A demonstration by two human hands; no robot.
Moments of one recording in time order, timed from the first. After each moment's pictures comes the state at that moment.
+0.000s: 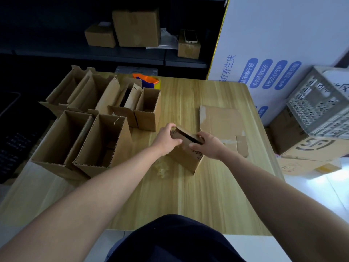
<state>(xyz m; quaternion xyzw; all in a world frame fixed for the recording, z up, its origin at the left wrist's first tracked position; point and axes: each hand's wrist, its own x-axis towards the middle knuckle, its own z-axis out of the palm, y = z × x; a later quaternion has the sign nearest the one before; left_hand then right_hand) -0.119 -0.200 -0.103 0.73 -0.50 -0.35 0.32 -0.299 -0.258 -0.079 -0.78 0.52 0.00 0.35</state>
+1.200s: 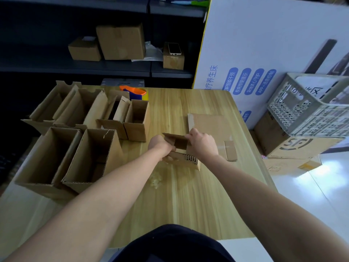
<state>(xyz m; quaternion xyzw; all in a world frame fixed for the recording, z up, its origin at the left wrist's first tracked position) -0.143 -0.219 -0.075 0.82 -0.34 -0.39 0.26 -0.283 -0.249 -0.051 -0.84 0.52 -0.07 0.08</state>
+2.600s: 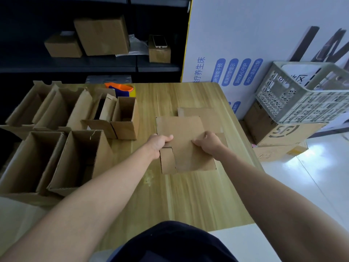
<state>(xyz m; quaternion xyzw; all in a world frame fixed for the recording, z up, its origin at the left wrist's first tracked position) -0.147 -0.234 -0.091 0.63 -0.16 -0.63 0.44 -0.336 -0.267 -0.065 -0.58 0.68 -0.13 0.42</state>
